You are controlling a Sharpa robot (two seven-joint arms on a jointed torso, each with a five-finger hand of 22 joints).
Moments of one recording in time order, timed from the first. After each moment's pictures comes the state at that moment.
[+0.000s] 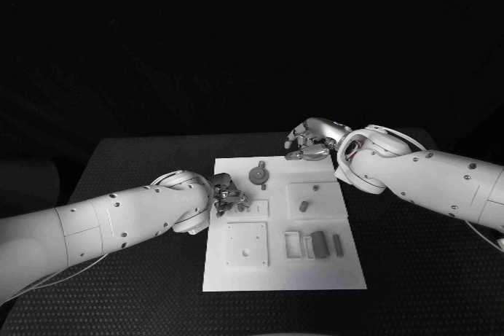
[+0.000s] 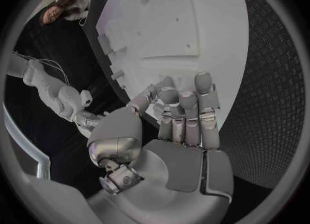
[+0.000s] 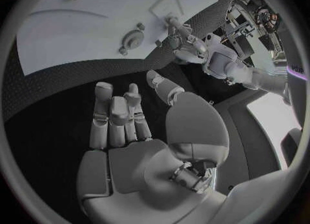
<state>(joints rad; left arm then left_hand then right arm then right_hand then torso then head) 1.23 -0.55 -0.18 1.30 -1.02 -0.13 -0.41 0.72 0.09 0.61 -0.28 0.14 1.14 0.02 0.34 0.70 1.27 -0.08 1.02 0.81 1.13 -0.16 1.21 0.90 0.01 1.24 -0.25 0.51 1.31 1.28 -0.73 -0.05 1.33 -1.31 -0.29 -0.05 1.04 -0.16 0.61 -0.19 0.07 0.92 0.13 0.23 0.56 1.03 0.03 1.15 1.05 1.19 -0.09 1.42 0.92 0.25 1.13 -0.01 0.87 1.31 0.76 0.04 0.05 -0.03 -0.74</state>
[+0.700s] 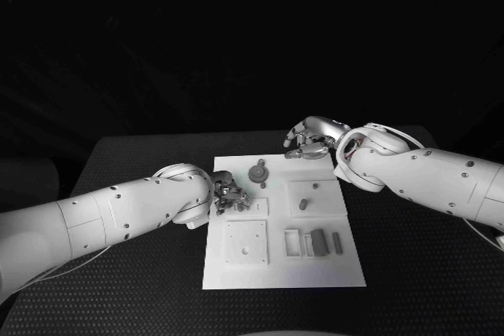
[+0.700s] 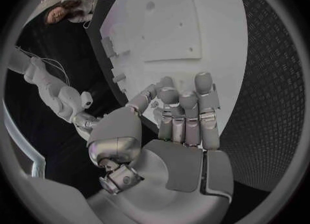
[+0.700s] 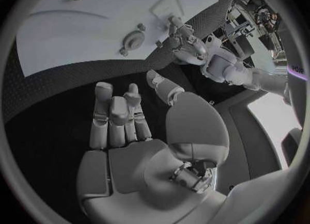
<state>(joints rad) 1.24 -0.53 -0.16 1.27 -1.00 -0.02 -0.43 0.72 0.09 0.61 -0.28 0.22 1.15 0.01 0.38 0.77 1.27 -0.09 1.02 0.80 1.13 -0.16 1.23 0.88 0.01 1.24 -0.25 0.52 1.31 1.28 -0.73 -0.05 1.32 -1.31 -0.29 -0.05 1.04 -0.16 0.61 -0.19 0.07 0.92 0.13 0.23 0.56 1.03 0.03 1.15 1.05 1.19 -0.08 1.42 0.92 0.25 1.13 -0.01 0.87 1.31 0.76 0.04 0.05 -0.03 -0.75</state>
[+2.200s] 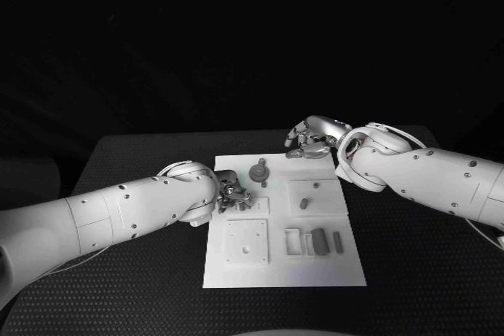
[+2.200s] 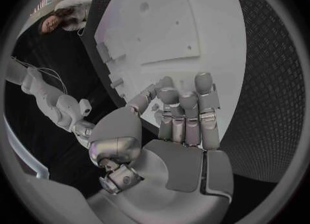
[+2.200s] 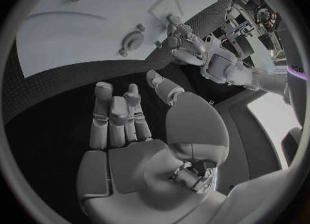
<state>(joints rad) 1.24 -0.51 -0.16 1.26 -1.08 0.00 -0.46 0.72 0.09 0.61 -0.28 0.21 1.15 0.01 0.39 0.80 1.27 -0.09 1.03 0.80 1.14 -0.15 1.24 0.88 0.01 1.24 -0.25 0.53 1.31 1.28 -0.73 -0.05 1.32 -1.30 -0.29 -0.04 1.04 -0.16 0.61 -0.19 0.07 0.92 0.13 0.23 0.56 1.03 0.03 1.15 1.05 1.19 -0.08 1.42 0.92 0.25 1.13 -0.01 0.87 1.31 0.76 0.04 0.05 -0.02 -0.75</state>
